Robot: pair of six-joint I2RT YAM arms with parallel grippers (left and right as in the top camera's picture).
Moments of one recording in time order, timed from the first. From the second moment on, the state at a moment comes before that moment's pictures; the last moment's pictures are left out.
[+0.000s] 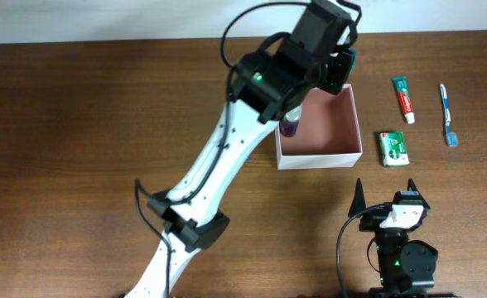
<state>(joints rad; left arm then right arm) -0.76 2.42 3.00 -1.21 -0.02 -0.22 0.00 0.01 0.01 -0.07 0.07 -0.03</state>
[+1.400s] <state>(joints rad) -0.77 2.69 2.97 -1.18 -0.16 -0.37 0.00 0.01 0.01 -0.07 0.07 -0.03</state>
